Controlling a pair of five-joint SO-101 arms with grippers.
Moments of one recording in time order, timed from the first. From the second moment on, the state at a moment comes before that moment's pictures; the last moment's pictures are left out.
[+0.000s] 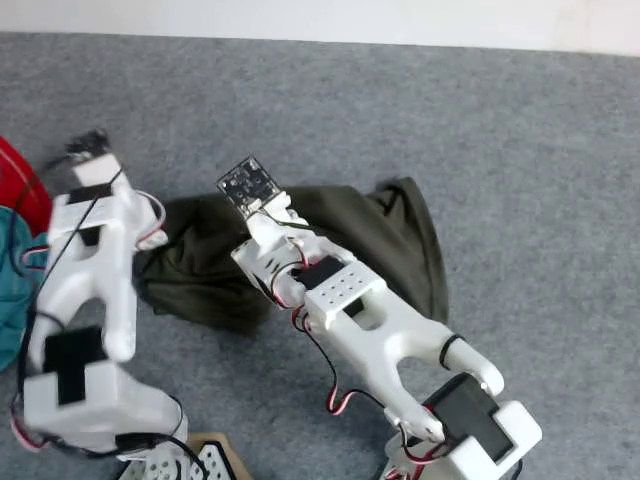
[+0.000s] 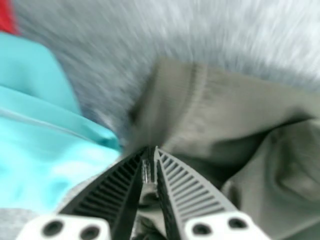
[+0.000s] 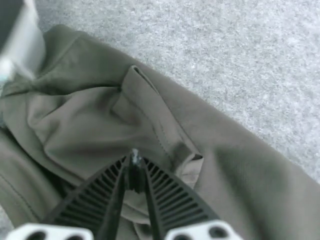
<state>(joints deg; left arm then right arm) -21.4 2.3 25.7 55.4 14.3 -42.4 -5.8 39.7 14.3 6.7</state>
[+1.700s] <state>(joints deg) -13.4 -2.9 37.2 54.1 19.8 -48.4 4.9 37.4 7.4 6.5</state>
